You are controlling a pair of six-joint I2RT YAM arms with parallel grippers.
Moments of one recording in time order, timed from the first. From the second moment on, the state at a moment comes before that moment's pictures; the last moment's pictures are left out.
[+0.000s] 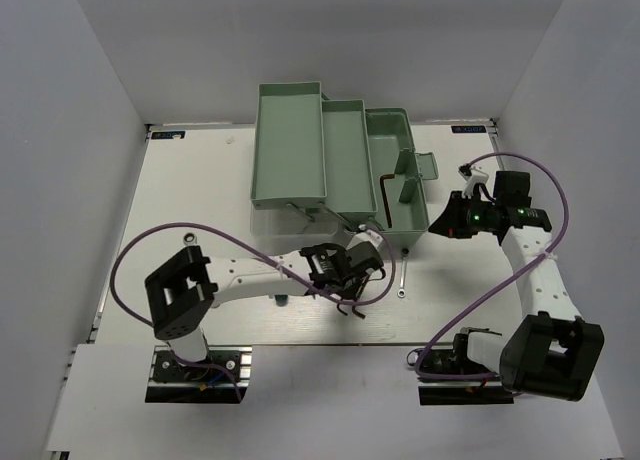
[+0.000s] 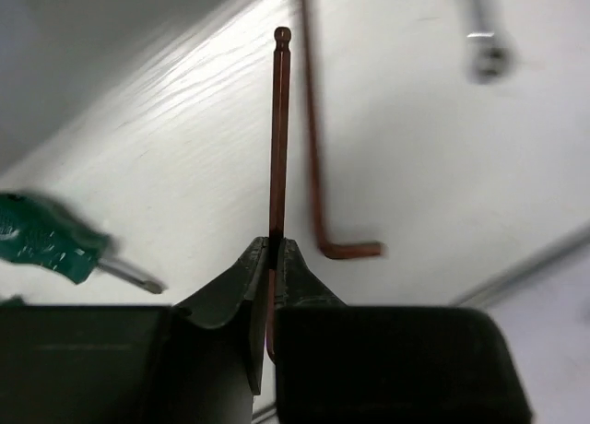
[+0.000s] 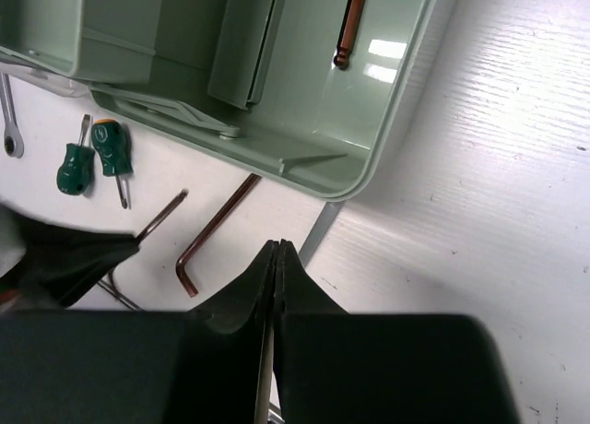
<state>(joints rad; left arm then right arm) -1.21 1.73 1.18 -0.51 -0.33 -0.58 -0.10 1.17 0.93 -0.69 -0.68 -0.06</state>
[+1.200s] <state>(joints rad) -0.98 2.33 2.25 -0.60 -0.36 -0.36 -0.22 1.12 0.87 -0.75 -0.87 -0.19</state>
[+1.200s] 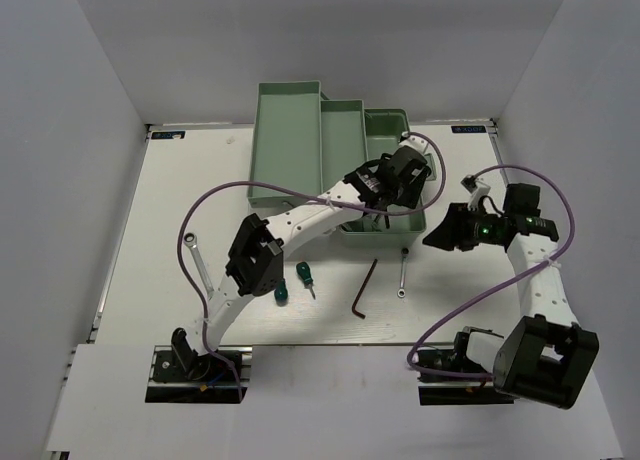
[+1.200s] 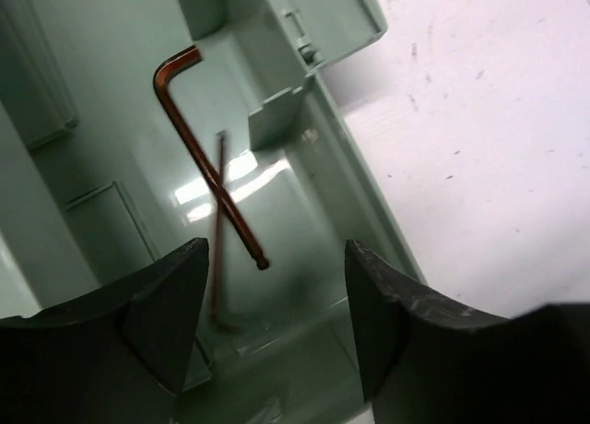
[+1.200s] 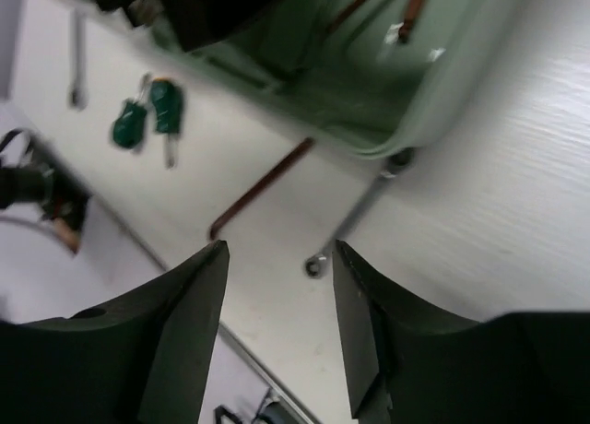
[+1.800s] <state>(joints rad) -1.00 1.40 1.39 -0.40 -0.47 -0.41 0.18 1.21 0.82 -1.01 -1.03 -0.92</state>
